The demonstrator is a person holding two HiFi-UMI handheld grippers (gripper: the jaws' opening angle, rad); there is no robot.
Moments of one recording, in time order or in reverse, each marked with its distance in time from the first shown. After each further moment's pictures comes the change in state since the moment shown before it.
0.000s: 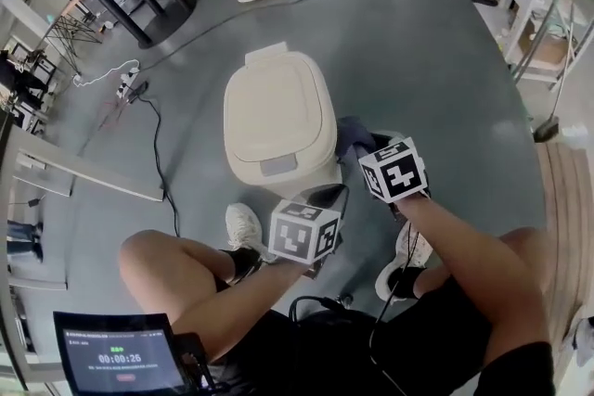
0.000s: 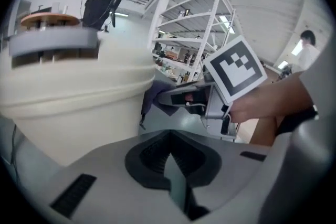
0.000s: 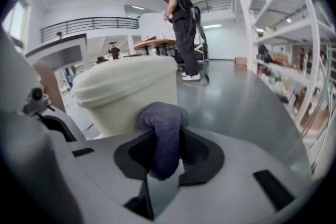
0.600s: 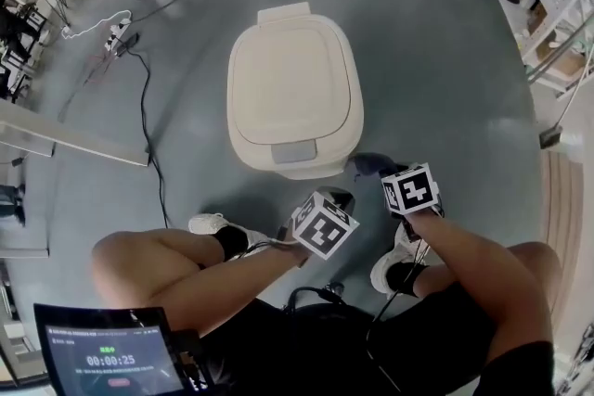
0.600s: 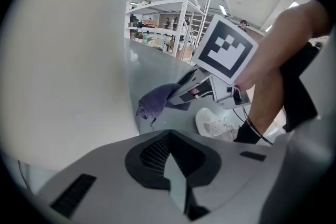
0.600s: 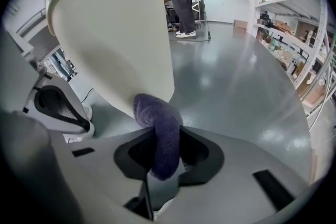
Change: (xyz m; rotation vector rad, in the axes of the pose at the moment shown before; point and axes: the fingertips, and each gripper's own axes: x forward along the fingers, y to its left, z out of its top) left arm 0.037 0.066 -0.116 0.264 0.295 -0.074; right arm 0.064 0.029 -0.150 0.077 0.406 -0.034
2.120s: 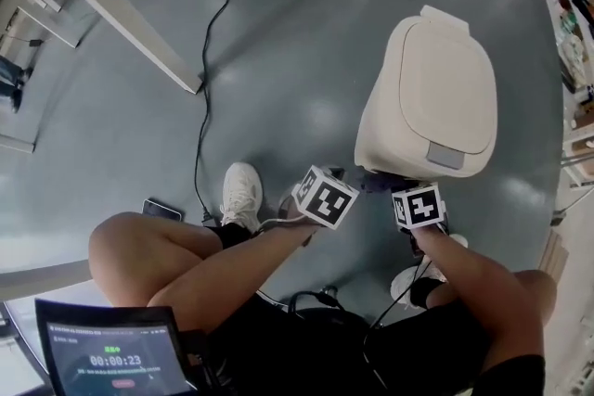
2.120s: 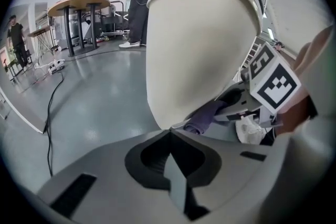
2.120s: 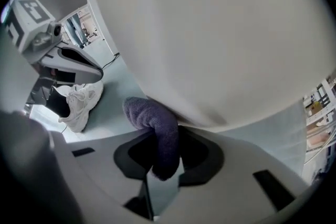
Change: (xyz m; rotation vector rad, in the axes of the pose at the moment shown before) left arm -0.084 0.115 -0.101 -0.426 -0.086 0.268; right arm 0.028 0.119 0.008 -0.289 0.157 0.034
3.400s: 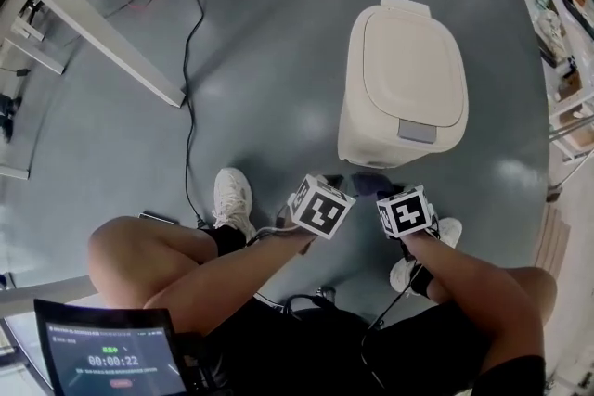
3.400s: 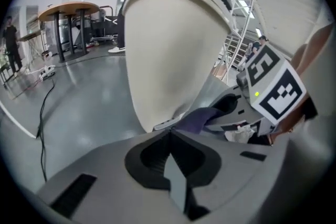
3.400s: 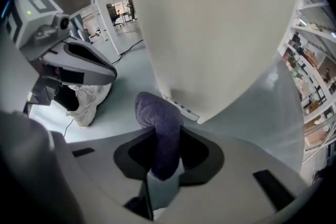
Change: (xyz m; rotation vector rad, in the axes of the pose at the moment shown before) left arm -0.012 -0.048 0.003 0.057 -0.035 -0.063; right arm -0.032 0.022 -0.026 0.006 -0.019 -0.006
